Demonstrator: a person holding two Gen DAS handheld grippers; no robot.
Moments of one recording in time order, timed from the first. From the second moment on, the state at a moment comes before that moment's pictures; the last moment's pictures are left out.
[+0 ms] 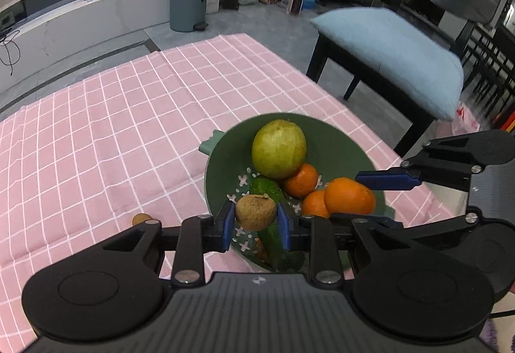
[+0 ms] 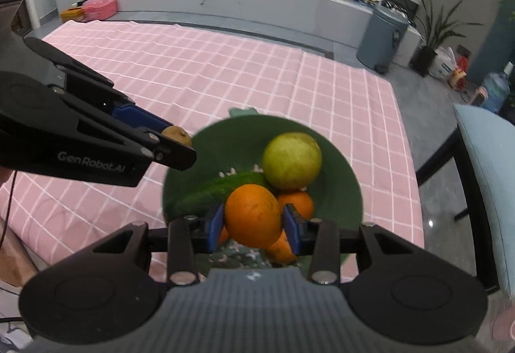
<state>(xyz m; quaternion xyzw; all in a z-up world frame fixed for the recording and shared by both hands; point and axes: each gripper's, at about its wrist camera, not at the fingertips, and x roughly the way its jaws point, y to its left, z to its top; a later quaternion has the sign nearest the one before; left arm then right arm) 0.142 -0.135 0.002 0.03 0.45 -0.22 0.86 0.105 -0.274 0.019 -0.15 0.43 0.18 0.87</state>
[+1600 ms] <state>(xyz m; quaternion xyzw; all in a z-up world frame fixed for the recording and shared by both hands) 0.144 -0.127 0.006 0.05 0.43 -0.19 0.88 0.118 -0.268 0.009 -0.14 0.41 0.16 0.88</state>
